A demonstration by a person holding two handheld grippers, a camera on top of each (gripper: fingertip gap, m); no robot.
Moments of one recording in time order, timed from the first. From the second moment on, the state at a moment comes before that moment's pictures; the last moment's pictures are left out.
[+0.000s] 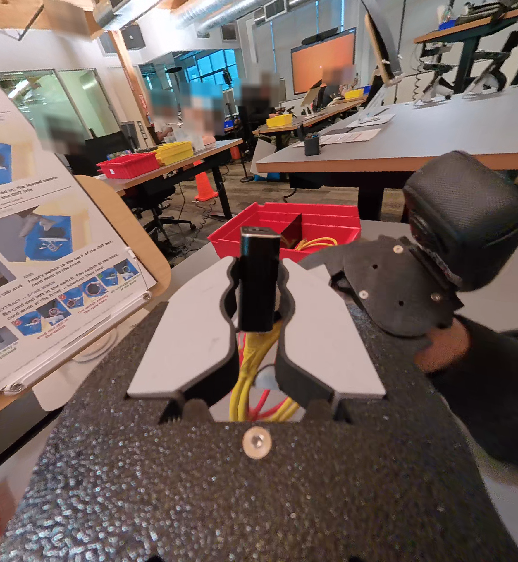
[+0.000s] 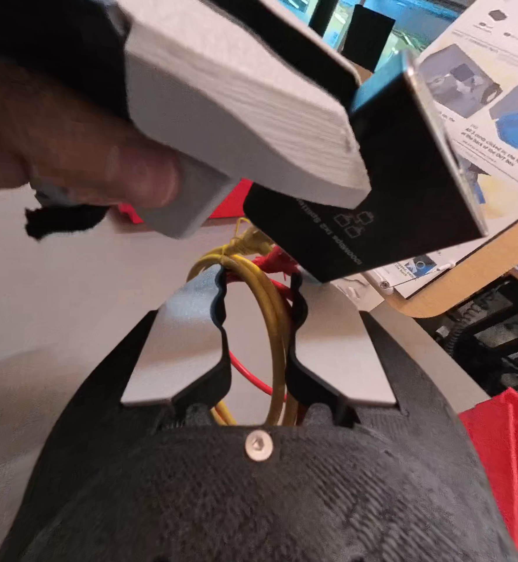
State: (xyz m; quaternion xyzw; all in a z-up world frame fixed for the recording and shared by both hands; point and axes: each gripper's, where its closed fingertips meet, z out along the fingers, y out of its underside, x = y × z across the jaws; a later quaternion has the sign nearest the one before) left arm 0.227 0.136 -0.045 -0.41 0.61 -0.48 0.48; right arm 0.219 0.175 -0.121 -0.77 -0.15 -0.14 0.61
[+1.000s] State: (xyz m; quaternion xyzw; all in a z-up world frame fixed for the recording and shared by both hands) left arm 0.221 0.213 -0.039 -0.51 0.47 -0.62 0.37; right arm 0.147 0.141 -0.096 -0.76 -0.12 0.02 0.63
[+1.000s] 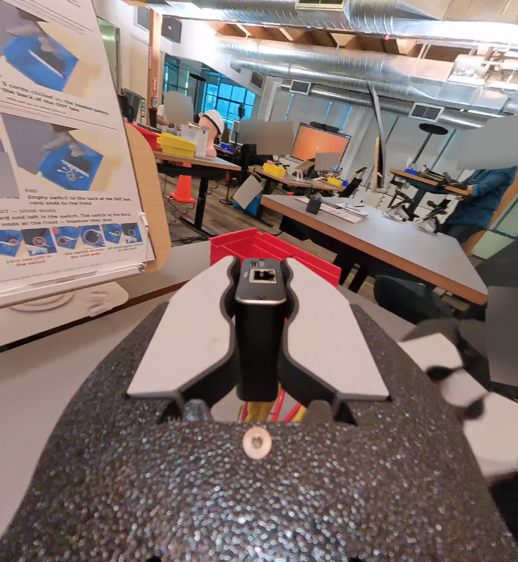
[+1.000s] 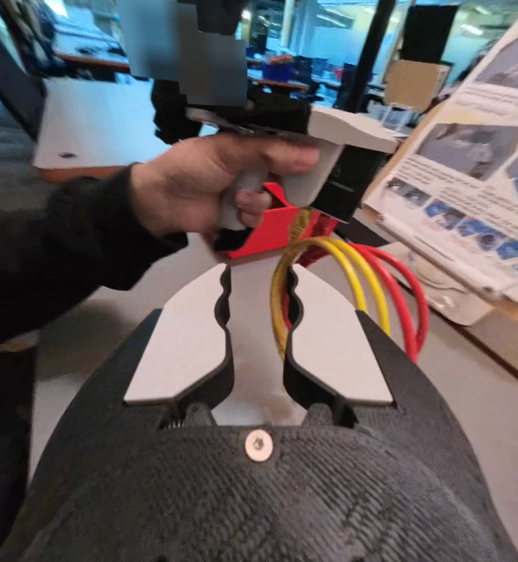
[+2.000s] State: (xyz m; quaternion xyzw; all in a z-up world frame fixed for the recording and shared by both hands) left arm 0.219 0.192 -0.024 -0.47 0.48 -0.63 0.40; right arm 0.146 0.164 -0.115 -0.56 0.10 0.40 0.72
